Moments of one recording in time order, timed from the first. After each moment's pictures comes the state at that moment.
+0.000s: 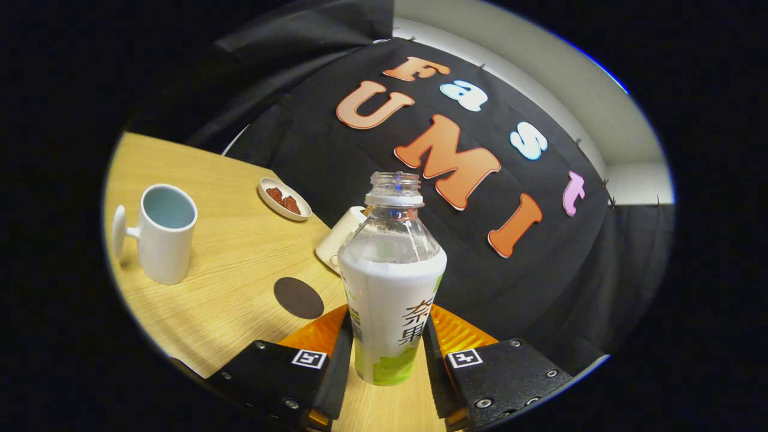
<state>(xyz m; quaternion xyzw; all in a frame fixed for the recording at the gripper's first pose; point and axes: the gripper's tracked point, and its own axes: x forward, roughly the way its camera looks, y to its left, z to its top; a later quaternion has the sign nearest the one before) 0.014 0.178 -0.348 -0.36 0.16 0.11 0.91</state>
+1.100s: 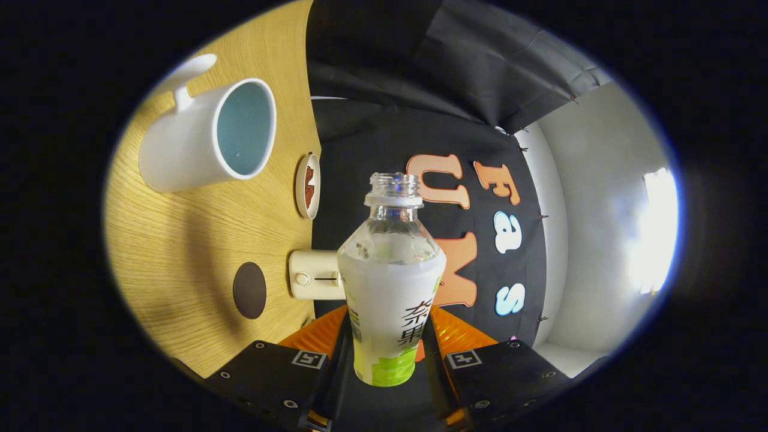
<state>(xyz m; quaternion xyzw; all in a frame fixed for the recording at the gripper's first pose) 0.027 0.256 -0.322 -0.67 -0.06 0.15 0.73</state>
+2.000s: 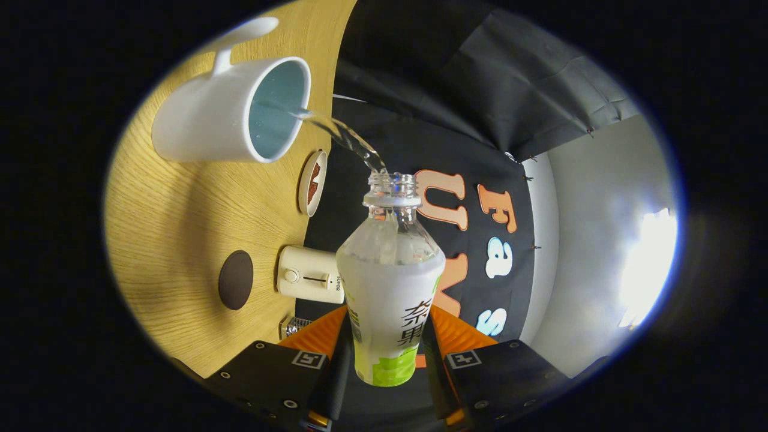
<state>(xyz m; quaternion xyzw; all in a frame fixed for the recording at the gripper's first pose) 0.031 0.267 -0.313 -0.71 -0.10 0.16 0.68</state>
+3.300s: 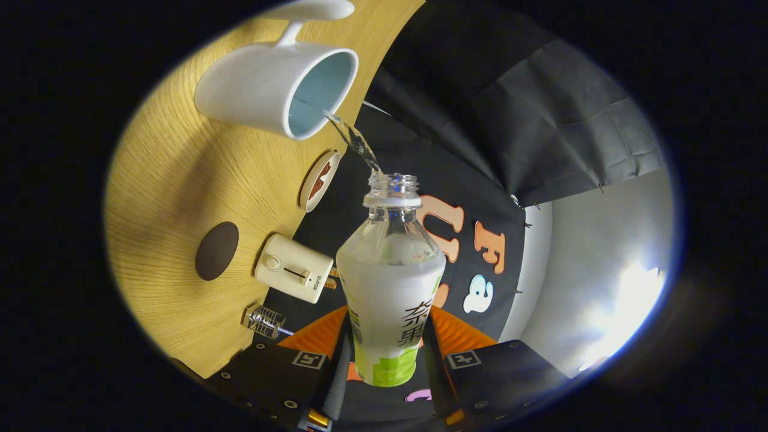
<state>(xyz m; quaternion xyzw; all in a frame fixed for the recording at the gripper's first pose) 0.037 0.283 -0.294 -0.78 -0.16 0.18 0.58</state>
